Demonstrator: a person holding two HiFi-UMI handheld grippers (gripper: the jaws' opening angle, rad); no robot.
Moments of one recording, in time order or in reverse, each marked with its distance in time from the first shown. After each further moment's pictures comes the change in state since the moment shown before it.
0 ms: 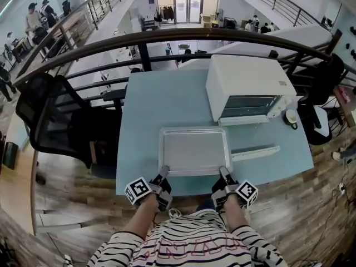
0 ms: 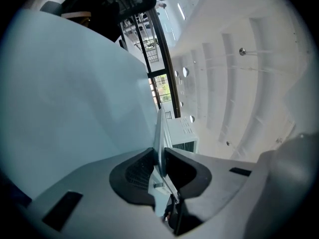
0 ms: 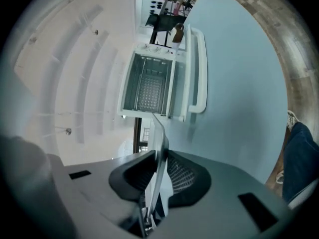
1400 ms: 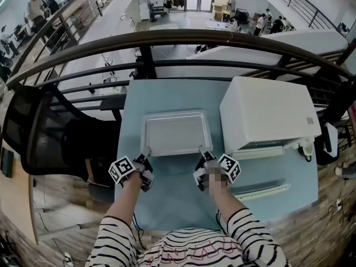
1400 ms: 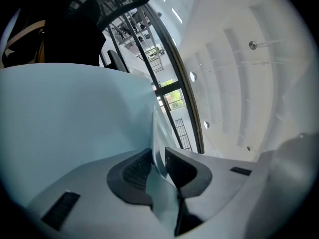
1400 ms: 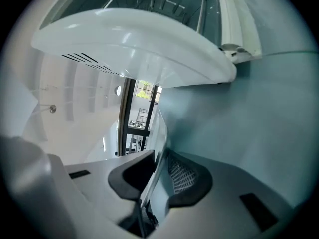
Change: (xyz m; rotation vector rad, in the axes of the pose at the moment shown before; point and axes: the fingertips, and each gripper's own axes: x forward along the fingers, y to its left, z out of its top) left arm 0.145 0.054 0.244 0.067 -0.102 0.155; right arm 0.315 0.043 -0.014 -0.113 0.230 -0.083
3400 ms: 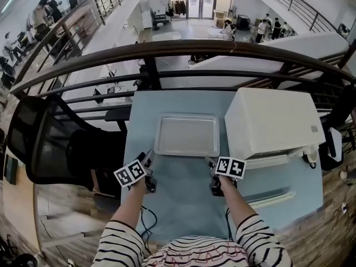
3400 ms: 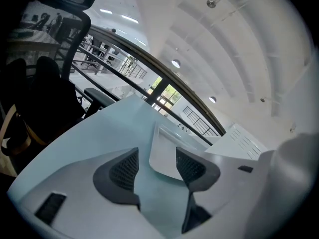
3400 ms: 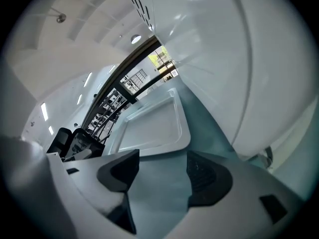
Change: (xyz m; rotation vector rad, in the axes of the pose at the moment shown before) left arm 0.012 -0.014 0.043 0.464 -0.015 0.195; right arm 0.005 -0.021 0.018 -0.633 0.275 -0.370
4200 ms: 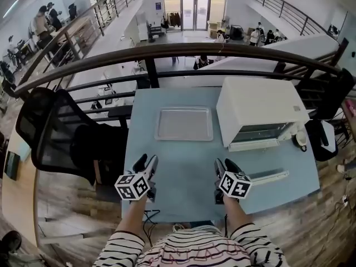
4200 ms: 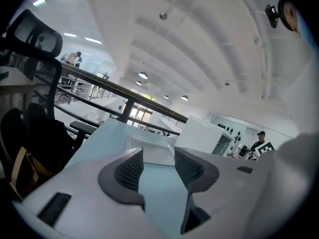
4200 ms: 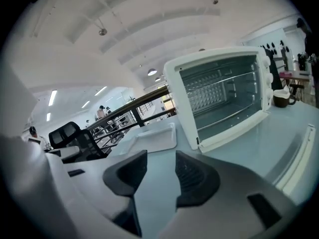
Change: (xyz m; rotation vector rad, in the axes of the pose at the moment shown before) left arm -0.147 -0.091 -0.036 0.355 -0.132 -0.165; right arm -0.168 0.013 -0.051 -0.200 -0.410 -0.064
